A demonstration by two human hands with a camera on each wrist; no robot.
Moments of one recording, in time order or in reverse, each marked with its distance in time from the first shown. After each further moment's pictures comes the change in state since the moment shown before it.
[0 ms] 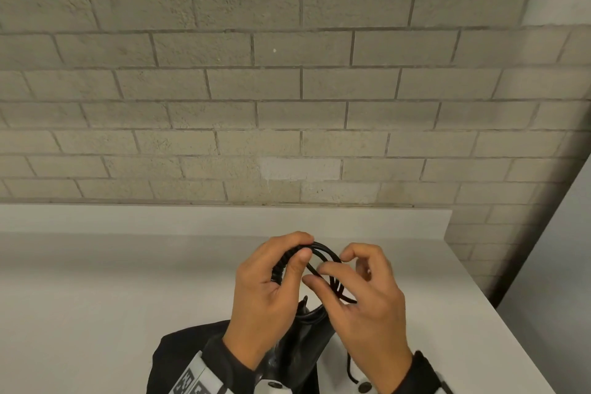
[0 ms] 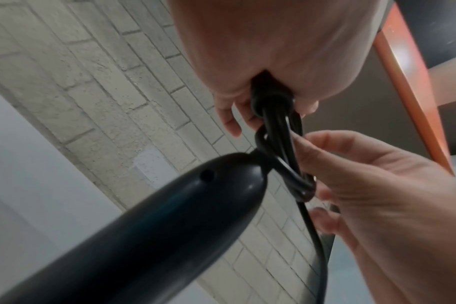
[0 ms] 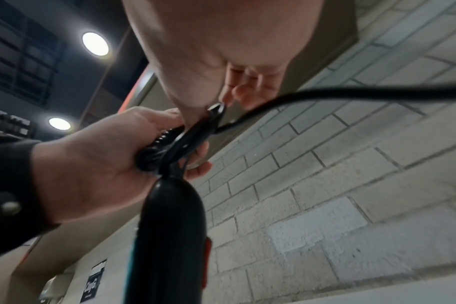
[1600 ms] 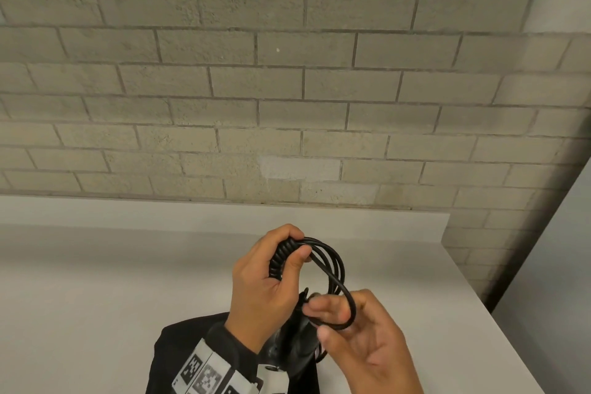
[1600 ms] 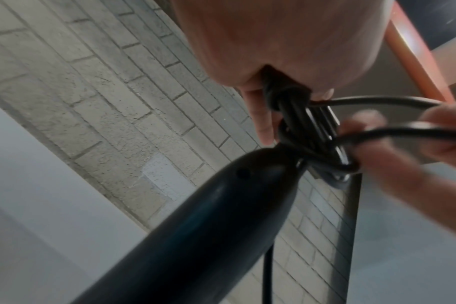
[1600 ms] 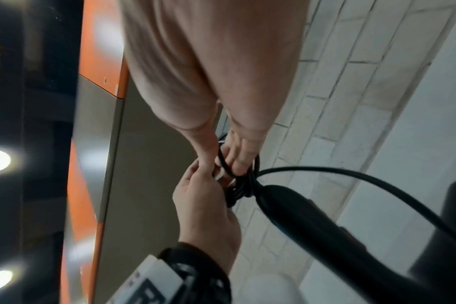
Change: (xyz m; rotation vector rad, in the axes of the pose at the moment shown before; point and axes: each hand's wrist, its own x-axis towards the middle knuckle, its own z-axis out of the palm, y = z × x) left_hand 0.002 -0.018 0.006 0.005 0.075 0.149; right_hand -0.041 -0.015 -0.017 1.076 -0.274 0.648
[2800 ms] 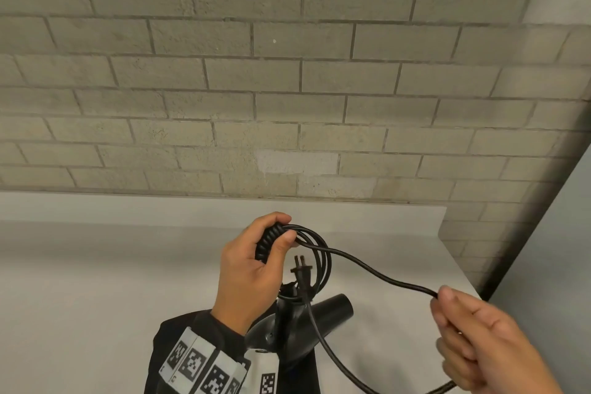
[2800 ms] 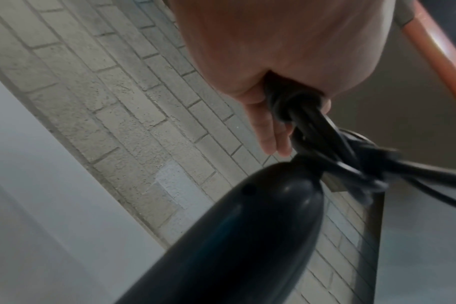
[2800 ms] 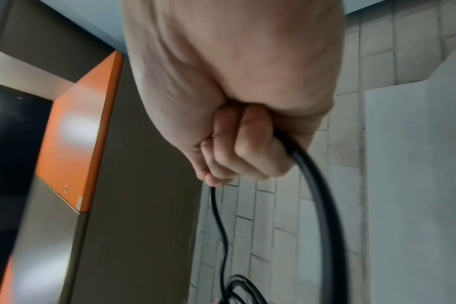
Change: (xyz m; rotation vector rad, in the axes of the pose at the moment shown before) left_hand 0.006 -0.011 -0.013 -0.012 -0.036 -0.145; right_hand -0.022 -0.073 -0.073 0.015 0.226 0.275
